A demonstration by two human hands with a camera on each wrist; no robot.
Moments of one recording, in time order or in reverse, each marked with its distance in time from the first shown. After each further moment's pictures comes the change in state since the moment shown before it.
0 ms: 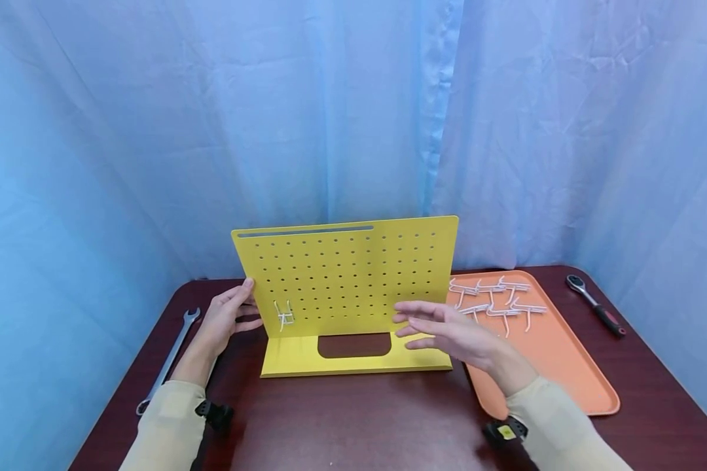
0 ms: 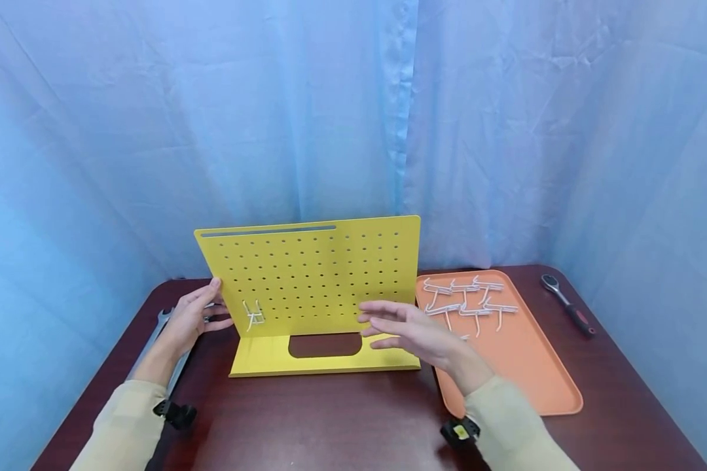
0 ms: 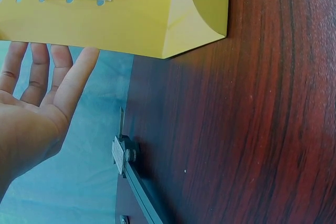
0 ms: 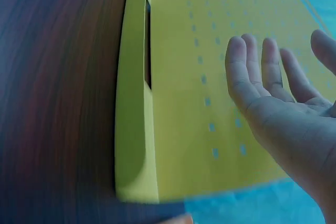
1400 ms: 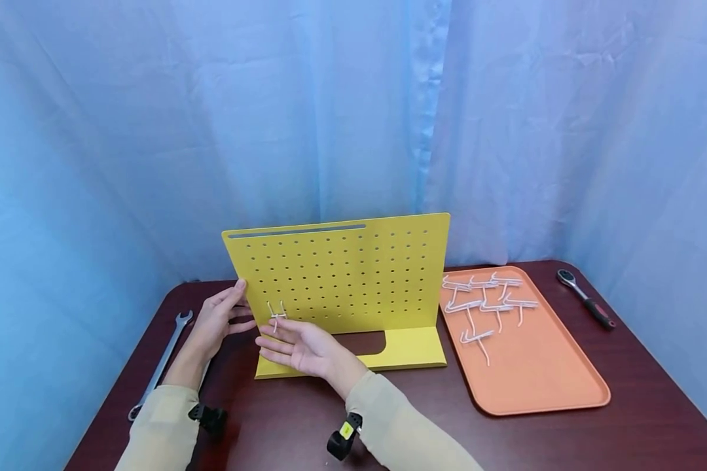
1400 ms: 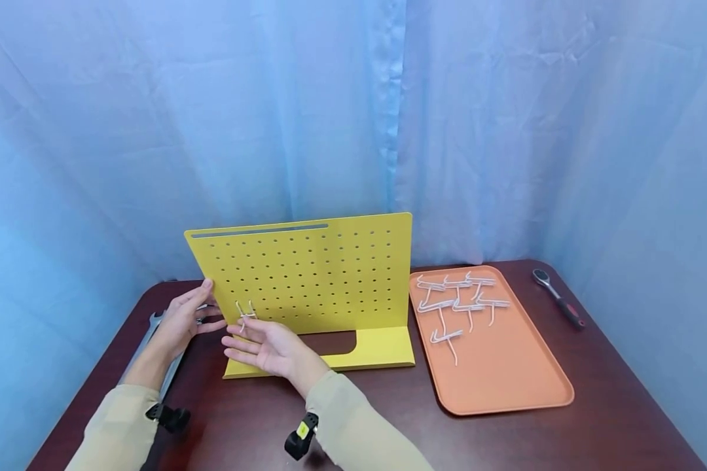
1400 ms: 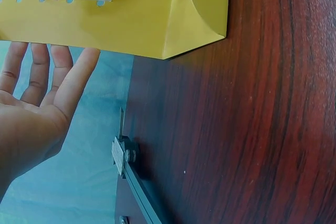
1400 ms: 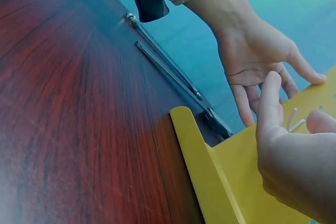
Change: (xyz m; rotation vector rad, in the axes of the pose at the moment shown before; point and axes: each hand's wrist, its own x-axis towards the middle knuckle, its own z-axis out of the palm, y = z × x) left_hand -0.003 0.002 -0.002 0.009 -0.031 0.000; right_hand 0.168 0.065 0.162 0.785 0.137 0.175
